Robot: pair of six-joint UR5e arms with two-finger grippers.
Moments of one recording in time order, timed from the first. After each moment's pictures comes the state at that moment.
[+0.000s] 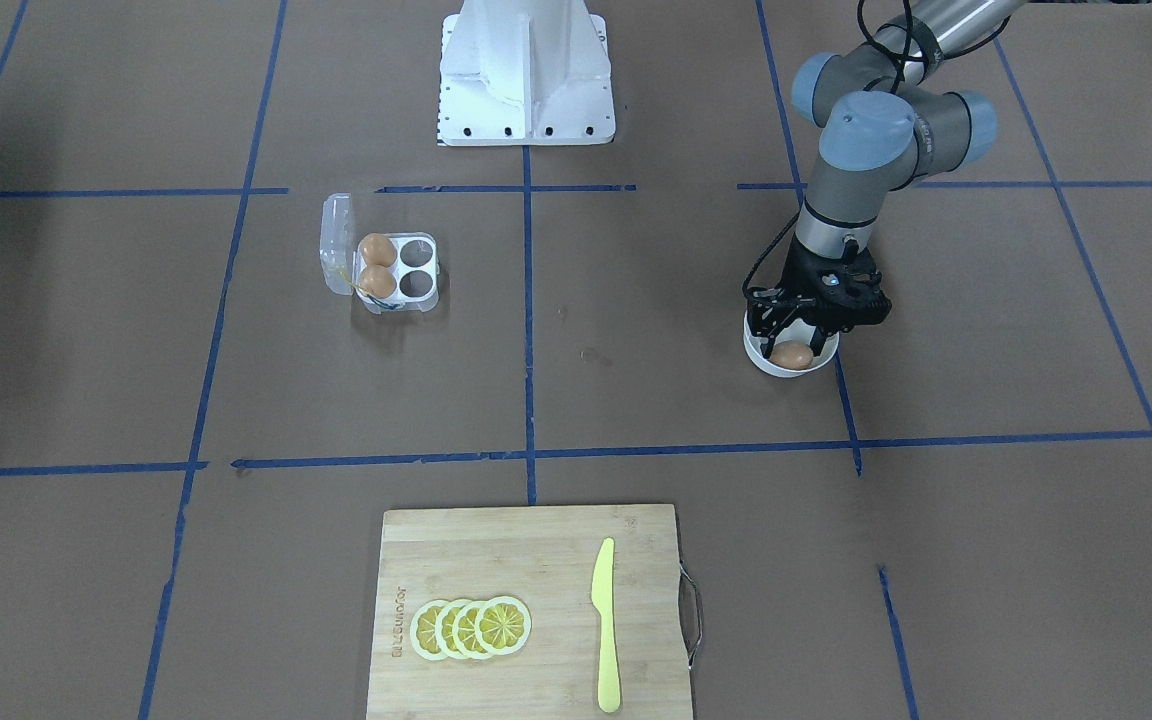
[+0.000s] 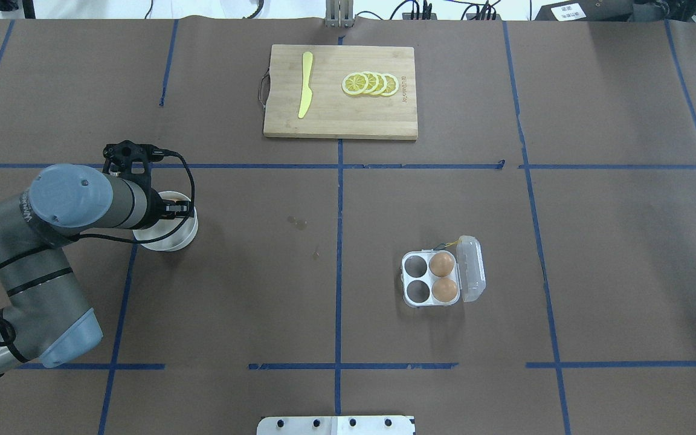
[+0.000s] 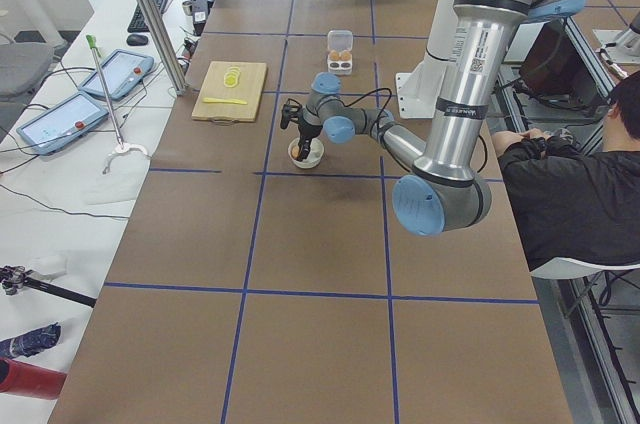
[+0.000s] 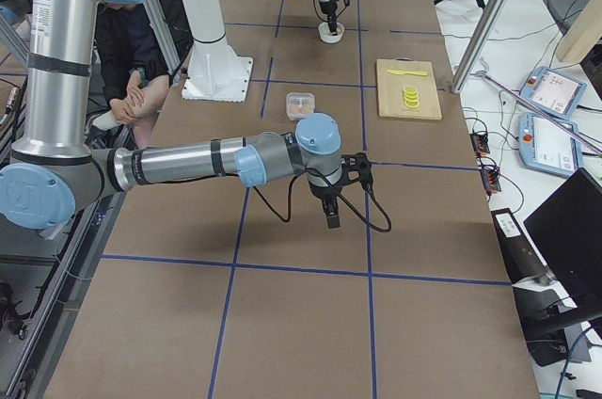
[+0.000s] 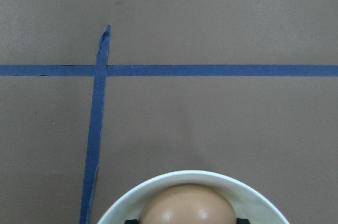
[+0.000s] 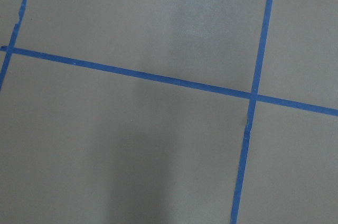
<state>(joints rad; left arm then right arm) -0.61 -1.83 -1.74 -1.98 -1.70 -1.15 1.46 -1.74 1.89 -1.40 2.35 0.12</state>
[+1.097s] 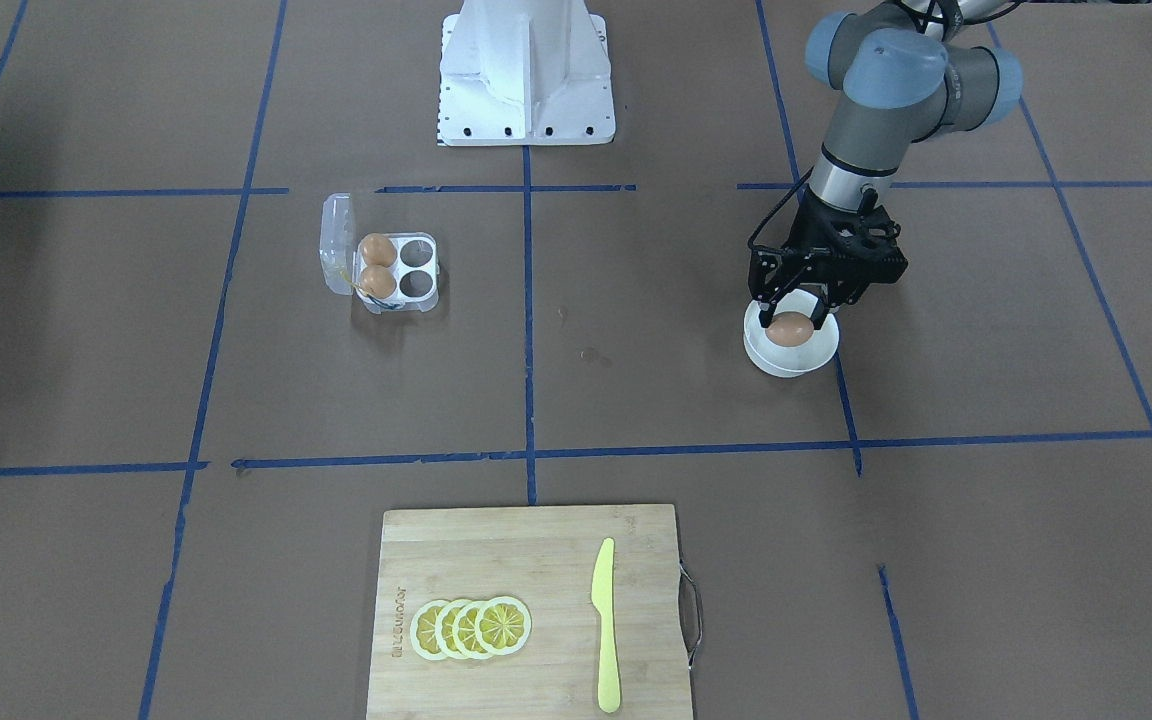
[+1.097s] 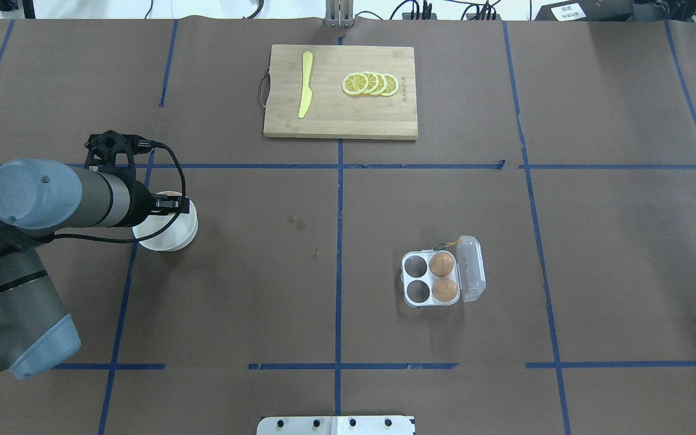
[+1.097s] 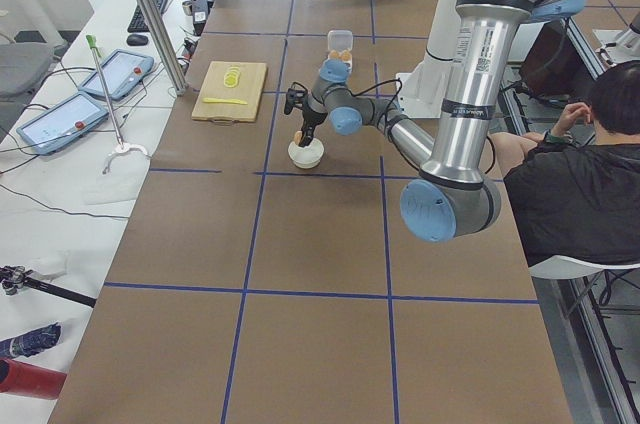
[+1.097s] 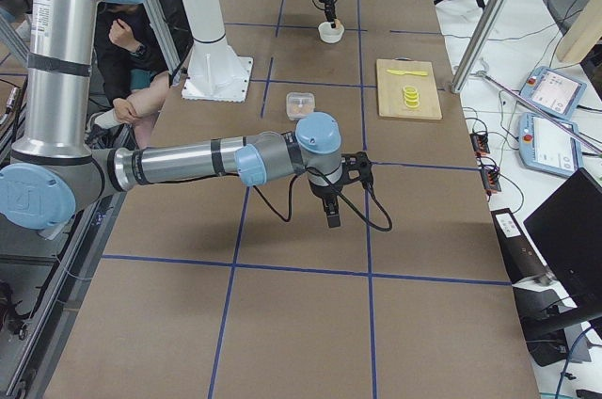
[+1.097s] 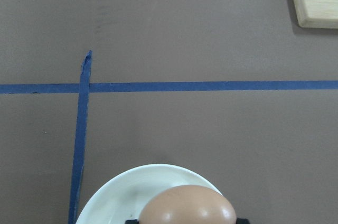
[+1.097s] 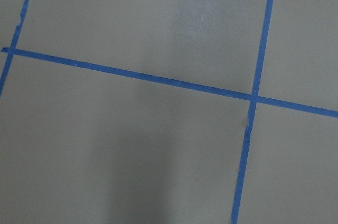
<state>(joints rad) -0.63 -1.77 -1.90 -1.98 -1.71 -1.13 1.46 -1.73 1.90 -1.40 2.35 0.12</state>
